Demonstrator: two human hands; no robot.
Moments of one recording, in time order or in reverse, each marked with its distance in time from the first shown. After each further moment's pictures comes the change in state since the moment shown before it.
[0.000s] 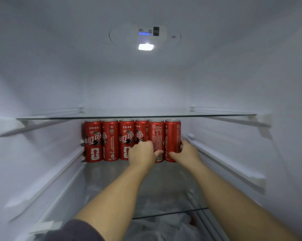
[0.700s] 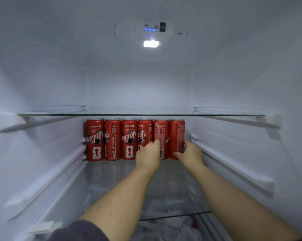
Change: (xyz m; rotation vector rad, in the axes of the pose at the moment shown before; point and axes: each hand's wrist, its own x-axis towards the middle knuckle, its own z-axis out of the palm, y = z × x) left_hand 0.000 0.003 0.022 -0.121 0.032 0.113; right_hand 0.010 0.008 0.008 -0.053 0.105 -0.034
